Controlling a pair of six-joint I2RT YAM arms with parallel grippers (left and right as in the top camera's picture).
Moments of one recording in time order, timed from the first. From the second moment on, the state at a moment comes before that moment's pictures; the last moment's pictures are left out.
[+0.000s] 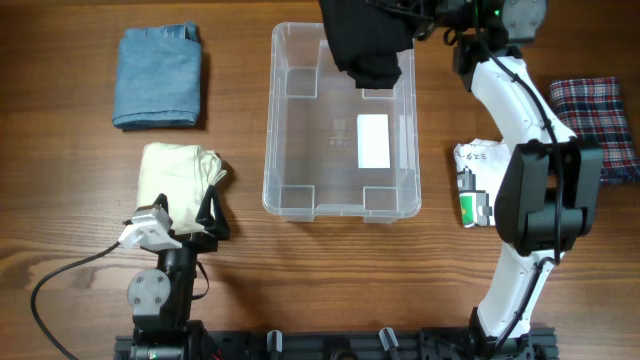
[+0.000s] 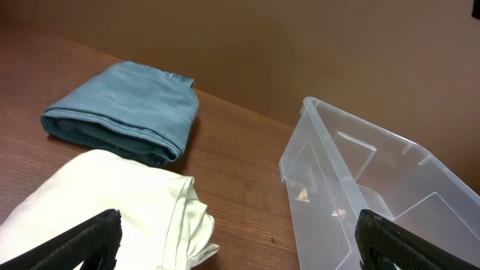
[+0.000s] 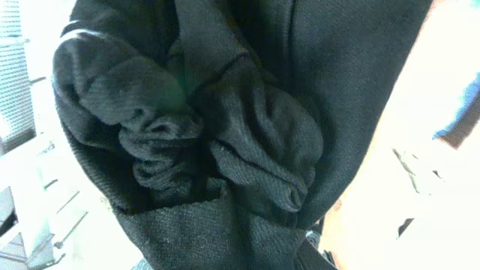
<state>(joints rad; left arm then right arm) 0.01 0.03 0.01 -0.07 0.03 -0.41 0.08 2.12 1.69 1.17 -1.47 2.03</state>
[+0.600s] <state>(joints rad) 0.01 0.03 0.01 -0.07 0.03 -0.41 -0.02 2.11 1.97 -0.22 -1.09 1.10</state>
